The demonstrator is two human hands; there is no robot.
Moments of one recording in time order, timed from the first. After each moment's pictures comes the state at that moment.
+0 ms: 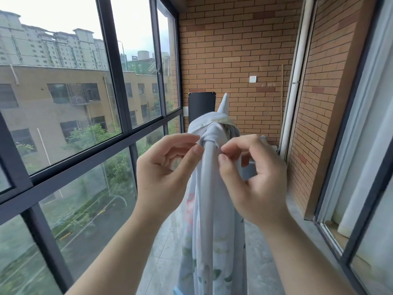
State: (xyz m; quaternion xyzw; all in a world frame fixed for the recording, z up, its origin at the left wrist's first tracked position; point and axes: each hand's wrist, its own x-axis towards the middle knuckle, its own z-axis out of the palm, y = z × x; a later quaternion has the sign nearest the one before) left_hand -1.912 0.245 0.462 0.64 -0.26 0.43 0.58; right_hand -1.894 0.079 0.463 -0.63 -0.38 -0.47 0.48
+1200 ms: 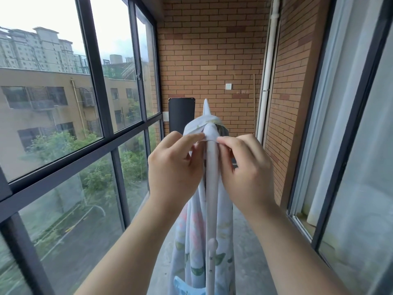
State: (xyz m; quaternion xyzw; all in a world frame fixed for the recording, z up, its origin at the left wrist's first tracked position) left_hand -1.940 0.239 0.474 0.71 -0.17 0.62 0.29; right_hand -1.928 0.093 0.460 -0.68 -0.26 -0.64 0.26
